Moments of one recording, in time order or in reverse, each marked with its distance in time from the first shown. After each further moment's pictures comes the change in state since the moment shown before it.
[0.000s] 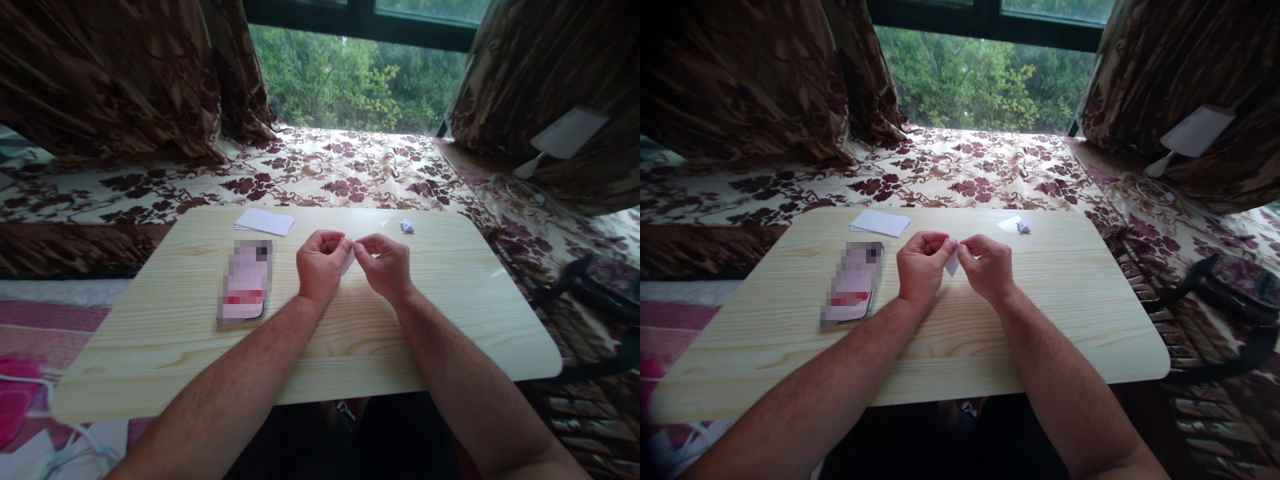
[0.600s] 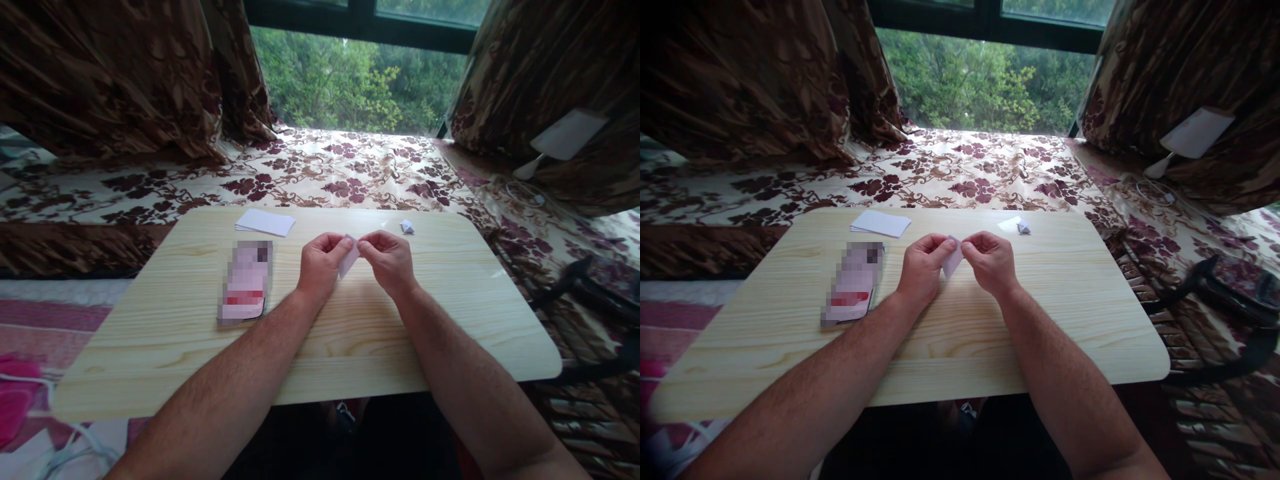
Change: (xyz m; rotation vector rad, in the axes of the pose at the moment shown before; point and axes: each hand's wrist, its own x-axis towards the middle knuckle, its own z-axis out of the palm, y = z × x) left_hand 0.004 -0.002 -0.002 -0.142 -0.118 -0.134; right_hand 0.009 0.009 0.001 0.414 -0.087 0.234
